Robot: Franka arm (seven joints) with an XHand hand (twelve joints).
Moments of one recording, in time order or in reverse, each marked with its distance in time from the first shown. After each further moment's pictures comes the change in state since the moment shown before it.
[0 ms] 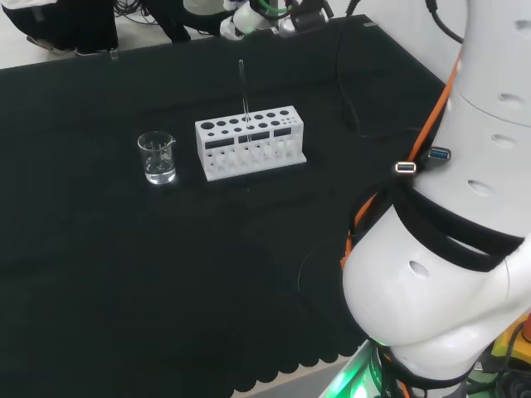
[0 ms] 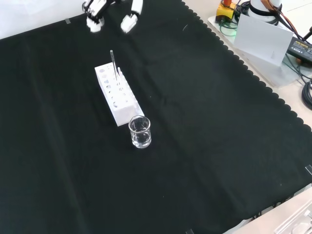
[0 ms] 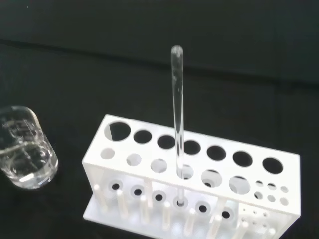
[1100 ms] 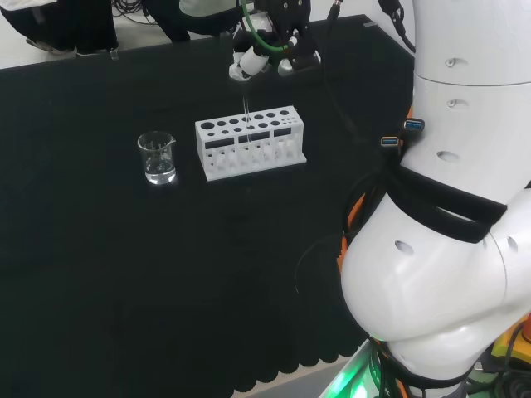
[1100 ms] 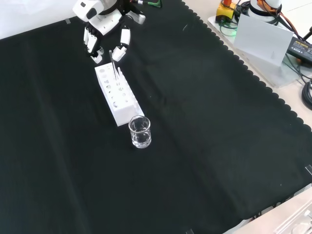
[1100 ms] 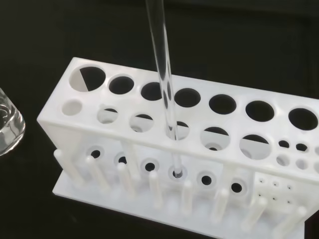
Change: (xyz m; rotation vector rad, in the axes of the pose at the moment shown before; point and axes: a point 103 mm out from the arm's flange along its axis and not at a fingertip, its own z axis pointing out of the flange) arm -0.020 0.050 0.087 0.085 0.044 -0.020
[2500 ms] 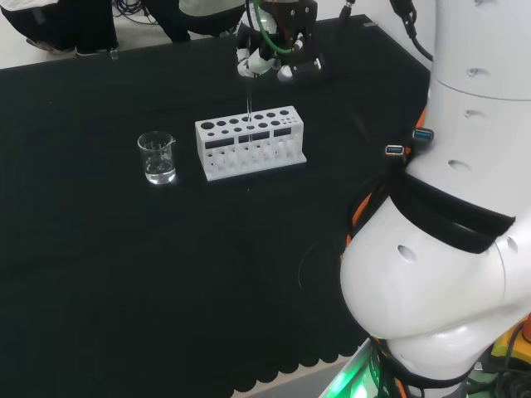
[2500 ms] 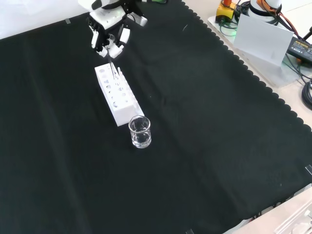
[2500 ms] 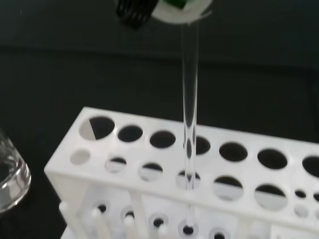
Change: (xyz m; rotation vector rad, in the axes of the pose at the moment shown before) arm 0.004 -0.004 -0.008 -0.214 0.023 -0.007
